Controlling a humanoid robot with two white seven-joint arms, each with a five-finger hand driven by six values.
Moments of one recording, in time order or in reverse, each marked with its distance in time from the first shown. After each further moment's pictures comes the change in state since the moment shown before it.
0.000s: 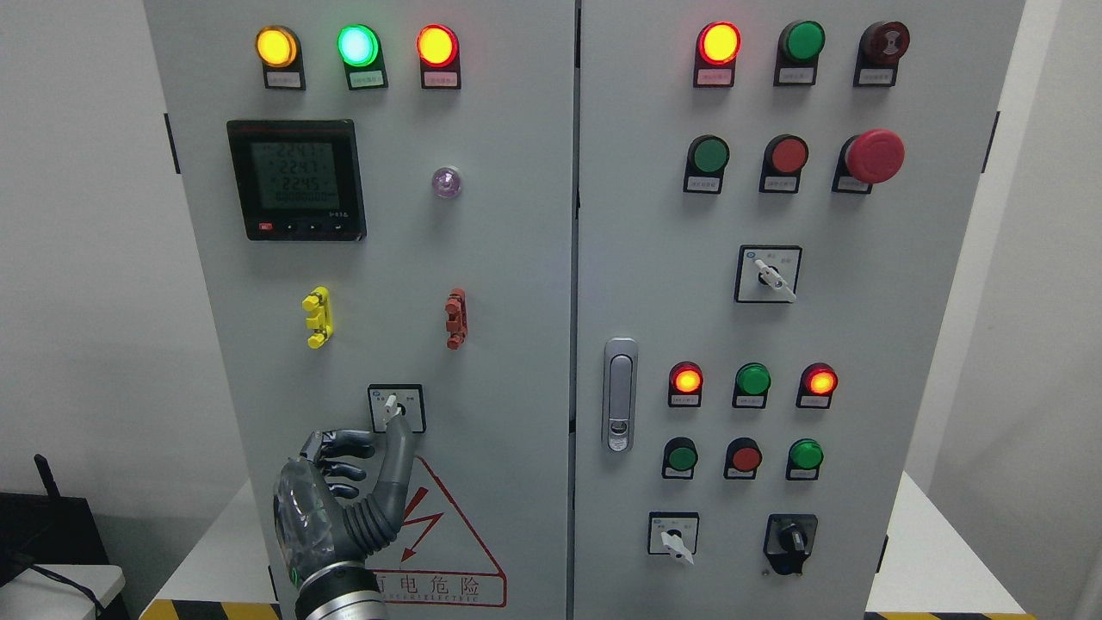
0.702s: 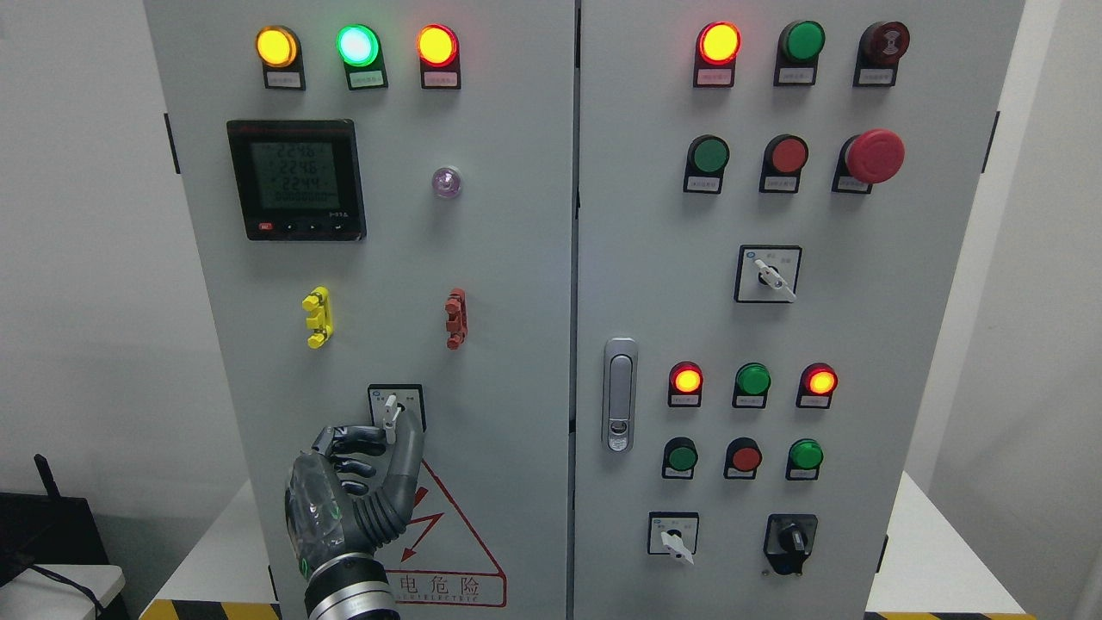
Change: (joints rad) left arm -0.029 0.000 -0.010 0.015 0.017 0.039 -0.002; right arm 0.000 0.000 0.000 0.000 0.000 0.000 -0.004
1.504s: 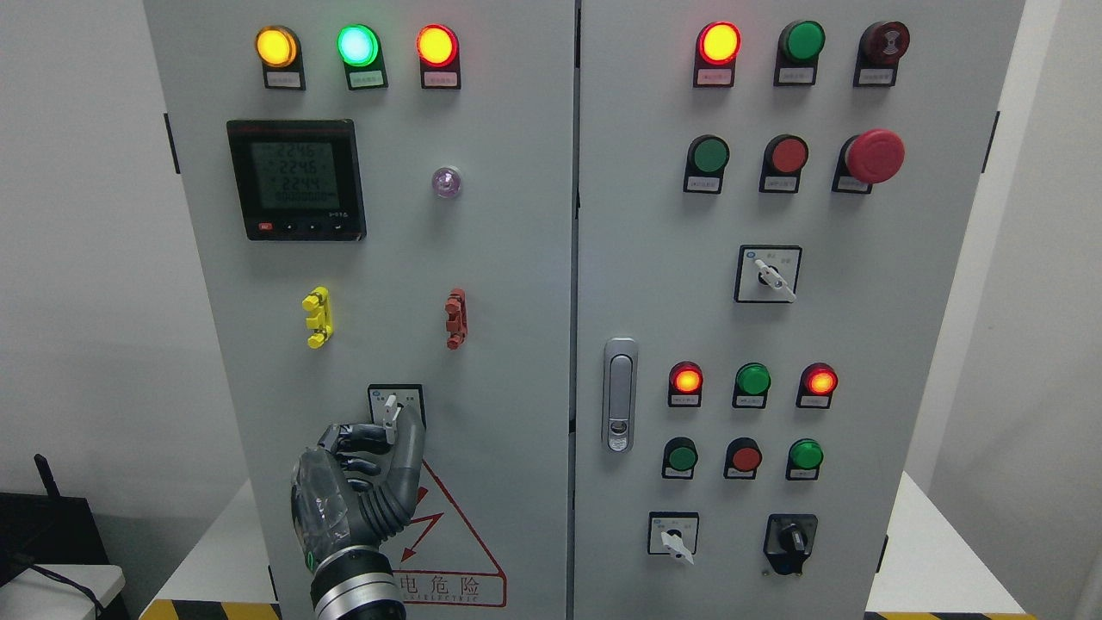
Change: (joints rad) left arm -0.016 -0.001 -0.003 0.016 0.021 0.018 0.012; right arm 0.000 0.000 0.000 0.000 0.000 0.000 0.004
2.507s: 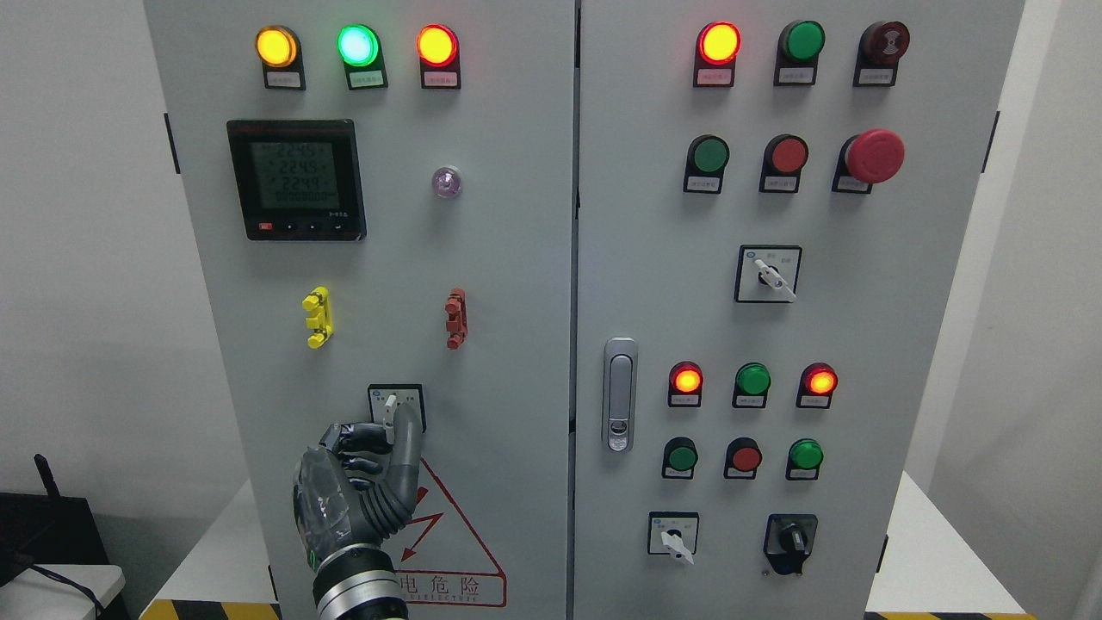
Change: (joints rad) left arm -0.008 0.000 -0.001 0.008 0.025 -0.004 0.014; right arm 0.000 0.000 0.000 0.000 0.000 0.000 0.003
